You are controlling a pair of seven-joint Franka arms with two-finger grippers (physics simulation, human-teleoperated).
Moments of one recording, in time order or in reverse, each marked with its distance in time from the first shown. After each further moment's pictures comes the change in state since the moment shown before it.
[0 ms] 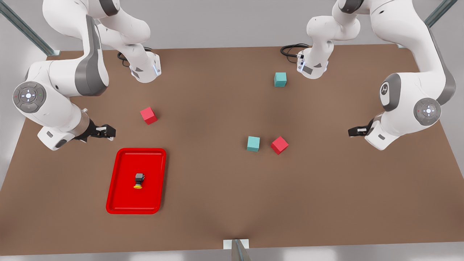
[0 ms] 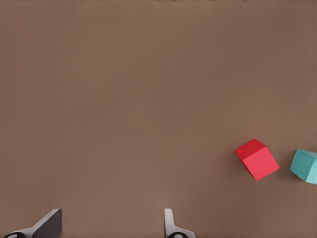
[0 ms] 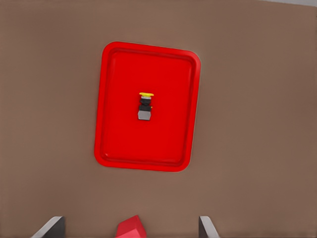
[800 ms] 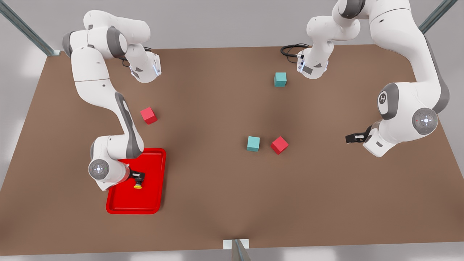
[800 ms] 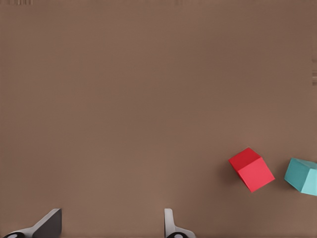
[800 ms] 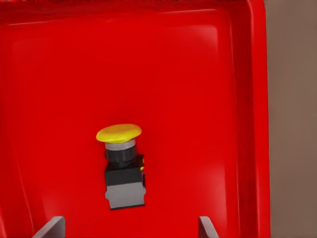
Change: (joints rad) left arm 0.005 0.052 0.009 0.002 -0.045 0.055 0.018; right arm -0.013 0.453 -0.026 -0.204 0.021 0.590 0.197
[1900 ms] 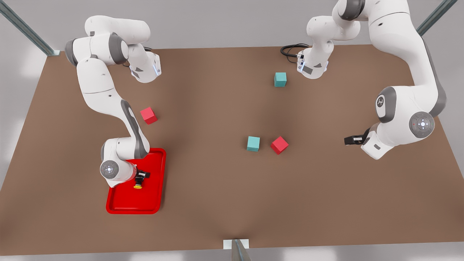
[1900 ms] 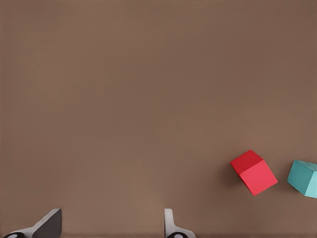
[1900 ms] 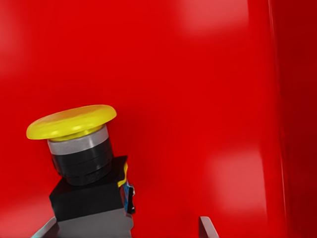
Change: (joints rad) left arm -0.002 0.020 0.000 0.000 0.000 0.016 0.006; right arm -0.006 0.067 0.000 -0.088 0.002 0.122 0.077
